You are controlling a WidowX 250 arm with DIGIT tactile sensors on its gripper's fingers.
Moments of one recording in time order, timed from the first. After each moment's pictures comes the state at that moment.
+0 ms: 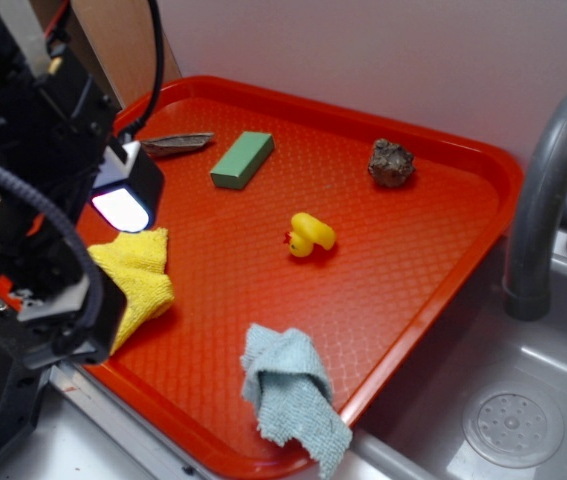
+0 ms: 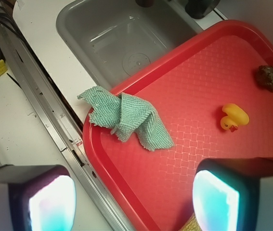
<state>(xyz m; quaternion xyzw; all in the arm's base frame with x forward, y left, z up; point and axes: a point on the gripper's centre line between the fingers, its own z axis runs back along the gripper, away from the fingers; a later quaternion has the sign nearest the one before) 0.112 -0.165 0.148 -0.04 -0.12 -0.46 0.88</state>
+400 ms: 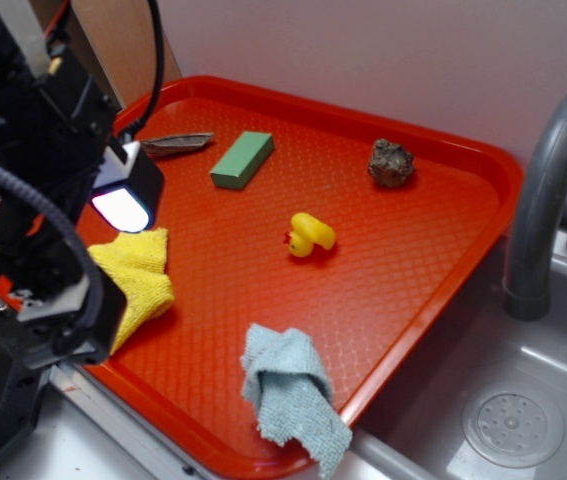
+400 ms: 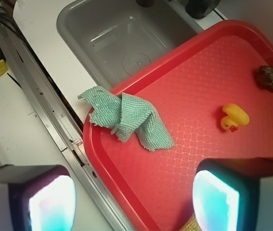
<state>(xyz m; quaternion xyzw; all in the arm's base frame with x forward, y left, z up) 0.113 -0.167 0.148 -0.05 -0.12 -0.46 0.88</state>
